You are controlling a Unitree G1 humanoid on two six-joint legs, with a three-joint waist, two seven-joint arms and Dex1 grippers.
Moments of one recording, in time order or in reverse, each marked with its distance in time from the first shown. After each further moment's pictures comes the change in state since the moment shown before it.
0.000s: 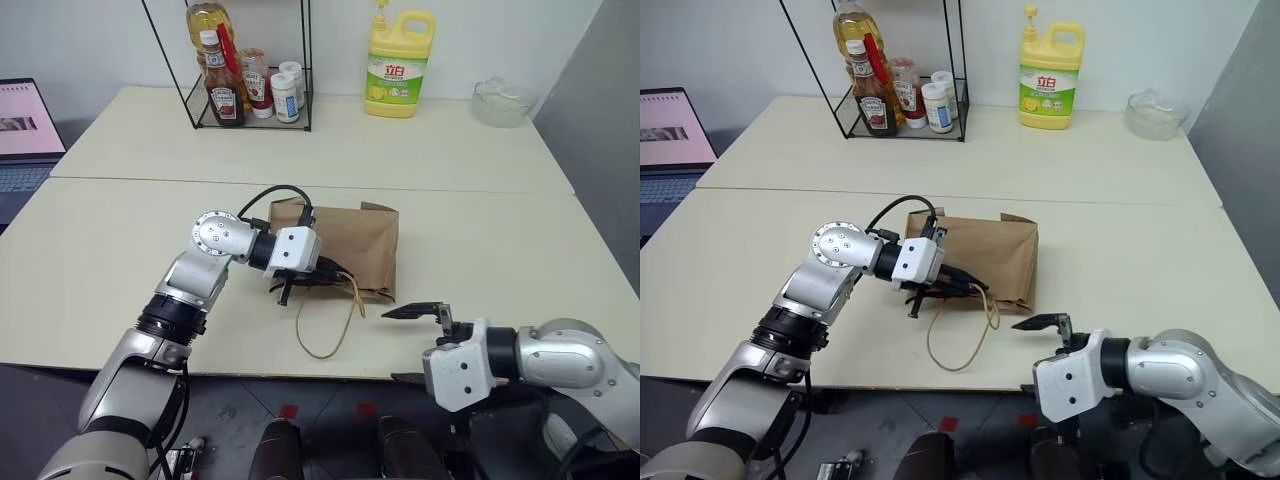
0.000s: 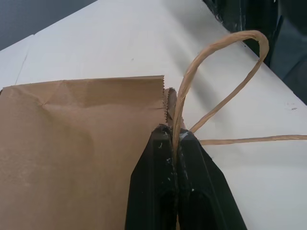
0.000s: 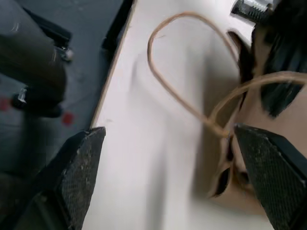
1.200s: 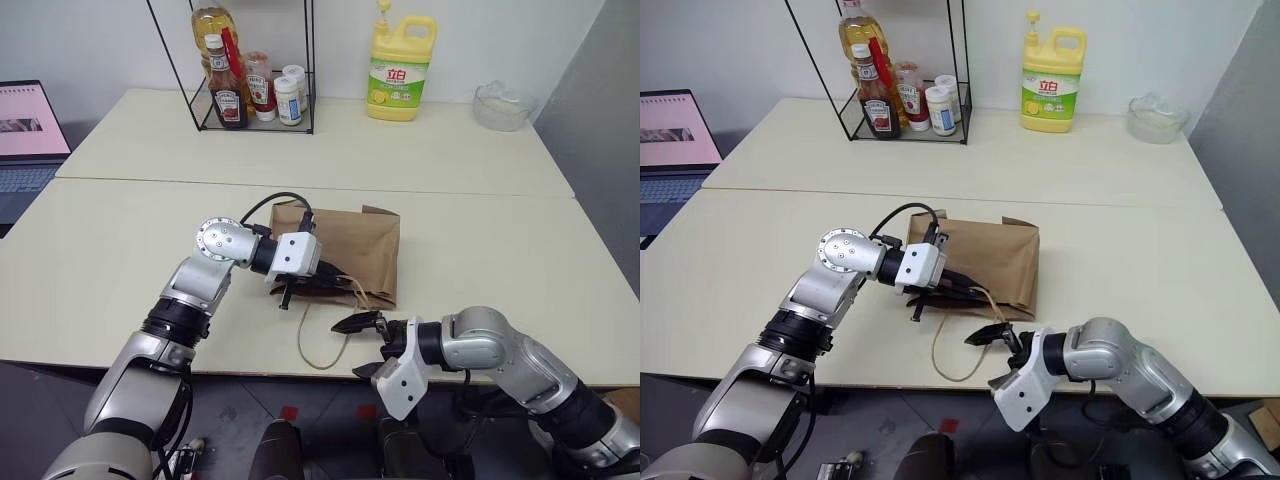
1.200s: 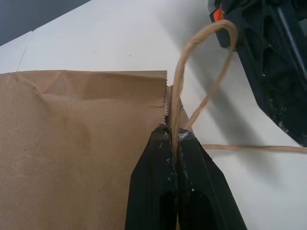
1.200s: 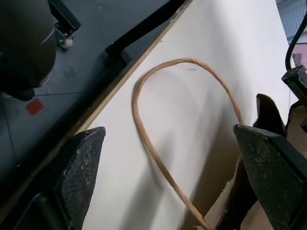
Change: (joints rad) left arm 0.002 -0.022 0.000 0.057 0.015 -0.040 -0.002; right arm -0.183 0.365 0.163 0.407 -0.384 -0.390 0.115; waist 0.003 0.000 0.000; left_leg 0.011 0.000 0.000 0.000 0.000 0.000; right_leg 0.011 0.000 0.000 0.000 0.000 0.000
